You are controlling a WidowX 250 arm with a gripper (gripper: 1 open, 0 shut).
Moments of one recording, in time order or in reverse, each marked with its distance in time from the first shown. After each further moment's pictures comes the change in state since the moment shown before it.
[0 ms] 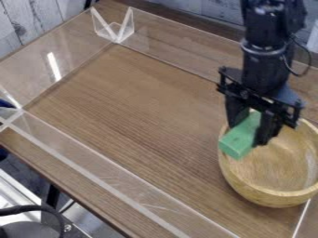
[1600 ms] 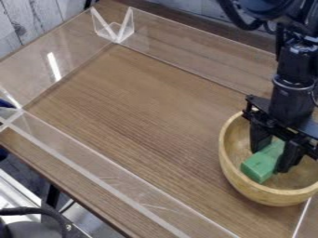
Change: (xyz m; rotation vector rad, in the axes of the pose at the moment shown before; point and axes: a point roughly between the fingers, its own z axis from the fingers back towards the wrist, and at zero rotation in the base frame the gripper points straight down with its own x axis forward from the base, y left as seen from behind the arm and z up) arm 0.015 -0.019 -0.038 -0.007 0.063 -0.044
